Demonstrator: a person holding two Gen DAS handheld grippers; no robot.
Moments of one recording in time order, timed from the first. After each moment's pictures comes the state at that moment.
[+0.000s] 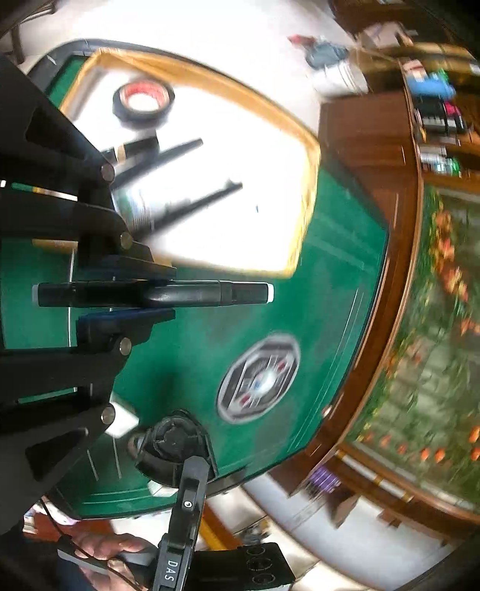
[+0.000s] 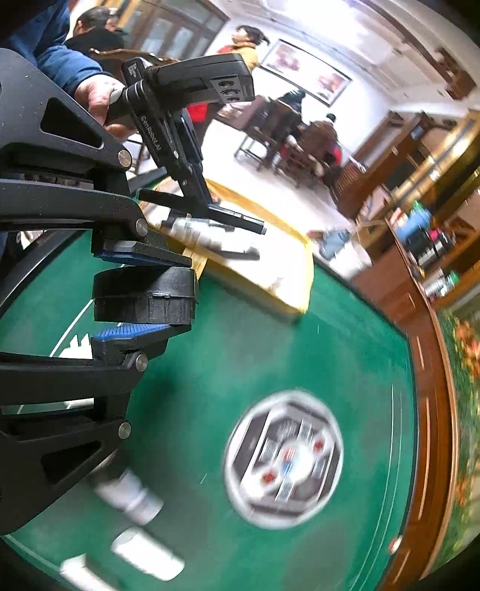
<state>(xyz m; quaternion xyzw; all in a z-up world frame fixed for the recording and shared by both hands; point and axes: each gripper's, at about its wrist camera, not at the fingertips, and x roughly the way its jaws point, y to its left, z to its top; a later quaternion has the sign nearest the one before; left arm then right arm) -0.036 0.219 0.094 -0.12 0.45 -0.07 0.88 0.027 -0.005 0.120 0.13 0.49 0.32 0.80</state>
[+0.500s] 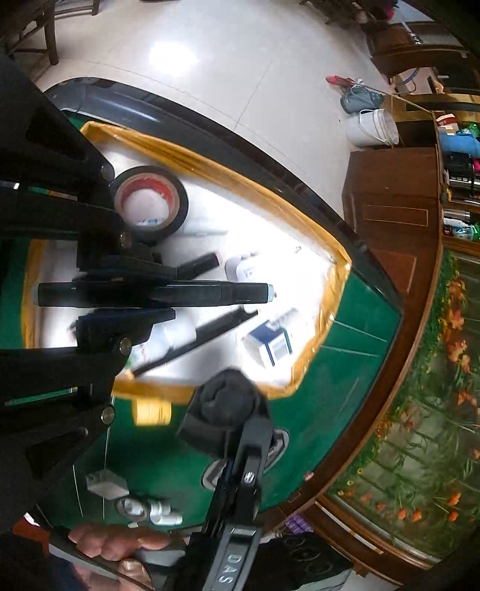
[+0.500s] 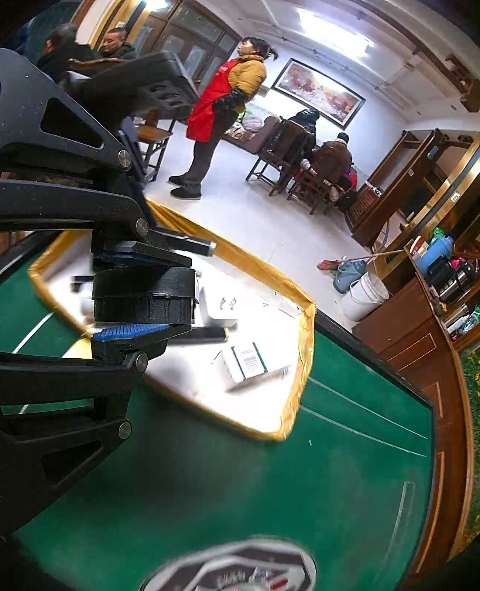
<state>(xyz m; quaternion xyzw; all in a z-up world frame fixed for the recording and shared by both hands) -0.027 0.300 0.055 -0.15 0.48 0.00 0.87 0.103 0.153 0.080 0.14 0.50 0.37 0.77</state>
